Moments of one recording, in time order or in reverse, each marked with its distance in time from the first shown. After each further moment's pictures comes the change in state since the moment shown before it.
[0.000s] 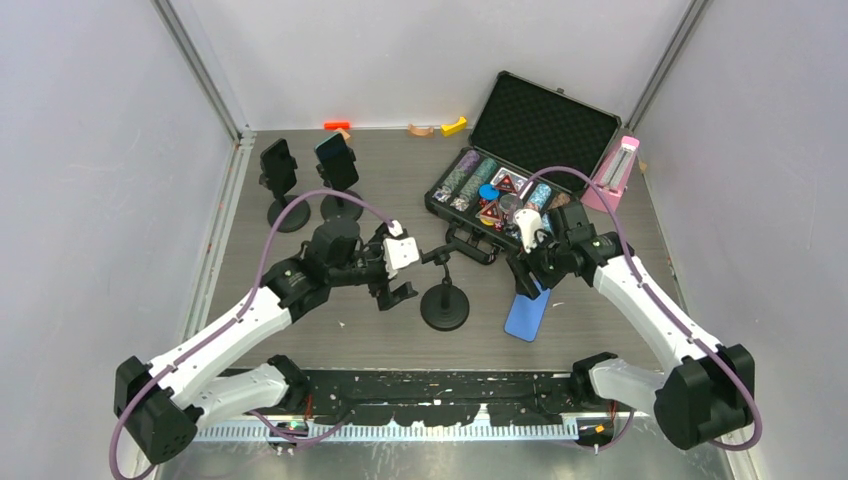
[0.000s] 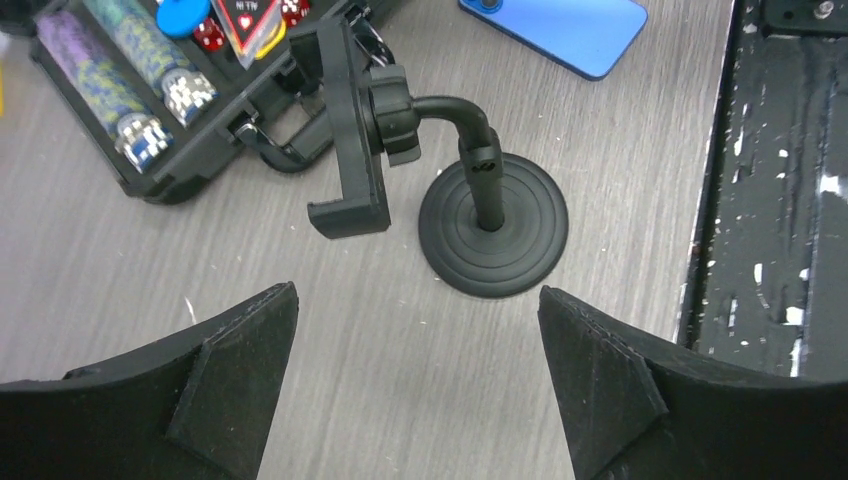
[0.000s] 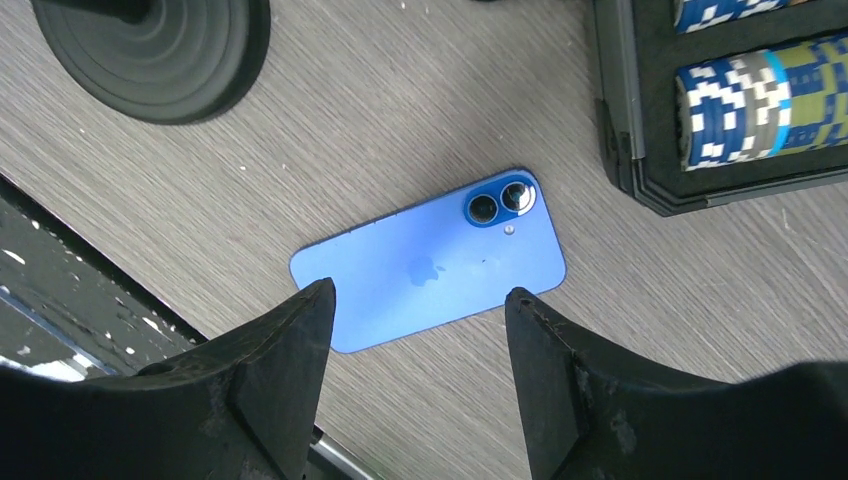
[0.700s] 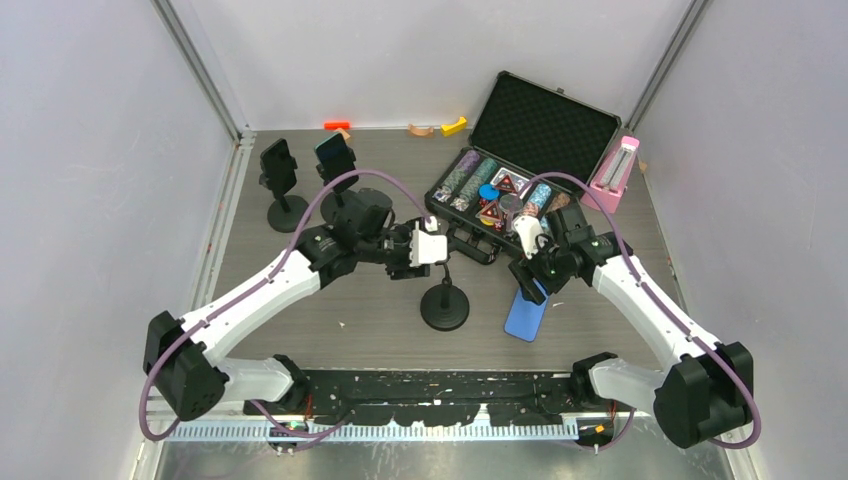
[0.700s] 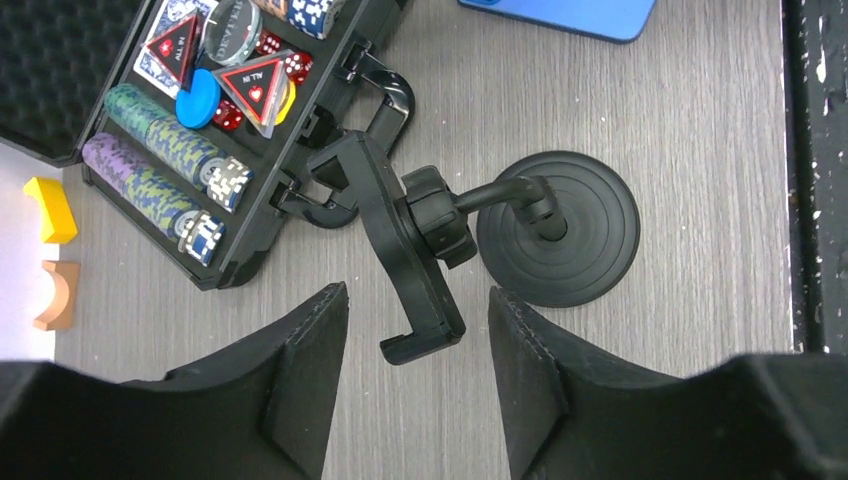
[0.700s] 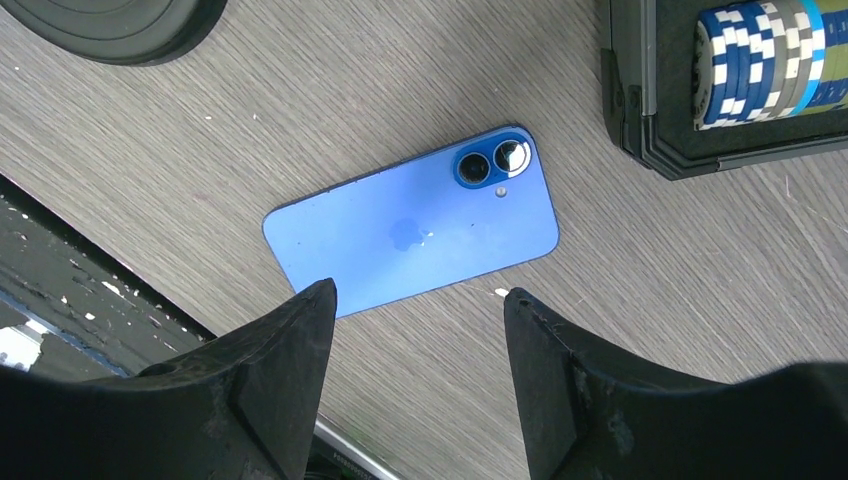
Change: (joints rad) left arm -0.027 0.255 0.251 -0.122 0.036 0.333; right arm 0.000 0.021 -0.006 -0.059 0.045 -0.070
